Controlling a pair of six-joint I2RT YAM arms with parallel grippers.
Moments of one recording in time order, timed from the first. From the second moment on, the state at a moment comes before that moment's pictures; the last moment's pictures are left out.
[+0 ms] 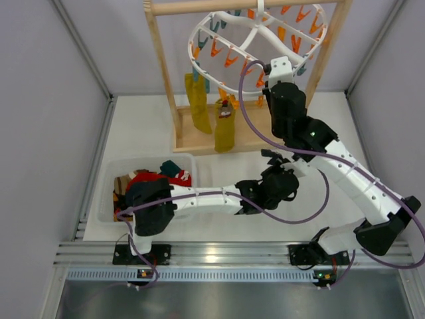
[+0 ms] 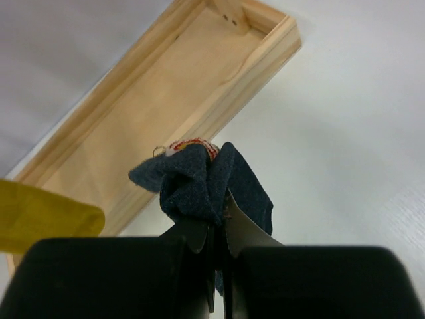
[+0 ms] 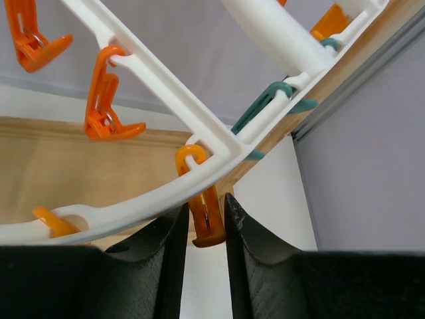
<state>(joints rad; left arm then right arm) -1.33 1.97 1.53 0.08 -0.83 0.17 0.74 1.38 1.58 -0.40 0.85 -0.19</state>
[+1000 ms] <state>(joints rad) -0.61 0.91 0.85 -0.74 -0.82 -0.71 0.45 1.16 1.47 -0.47 0.35 0.03</state>
